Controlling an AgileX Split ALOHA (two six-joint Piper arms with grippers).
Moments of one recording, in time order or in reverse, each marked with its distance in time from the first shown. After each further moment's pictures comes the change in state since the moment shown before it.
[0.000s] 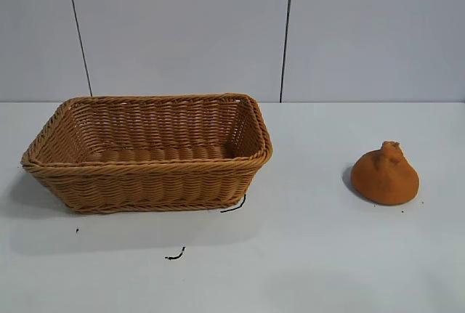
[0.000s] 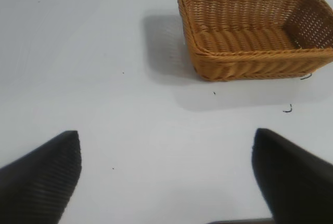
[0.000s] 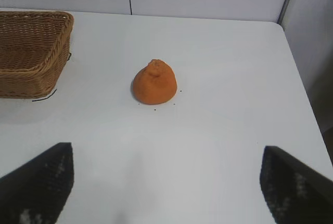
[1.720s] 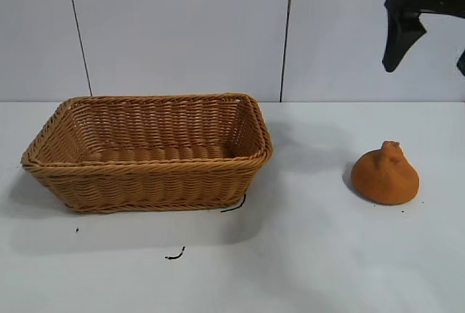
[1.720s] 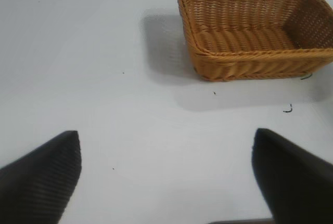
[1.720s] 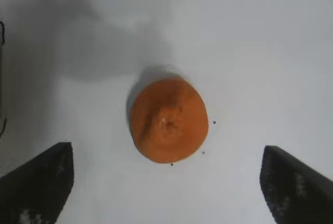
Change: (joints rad) left arm 0.000 0.000 0.000 0.000 0.000 0.000; right arm 0.000 1.976 -0.996 0.091 -0.054 -0.031
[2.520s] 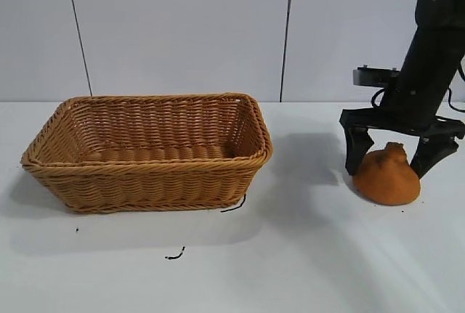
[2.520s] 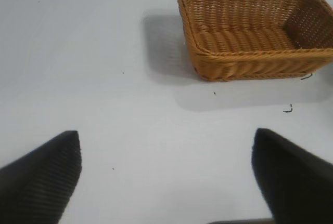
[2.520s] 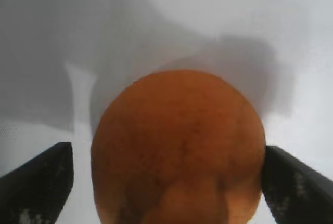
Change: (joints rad) left arm 0.000 0.000 0.000 0.000 0.000 0.000; right arm 0.000 0.222 -0.002 0.022 -0.079 -0.017
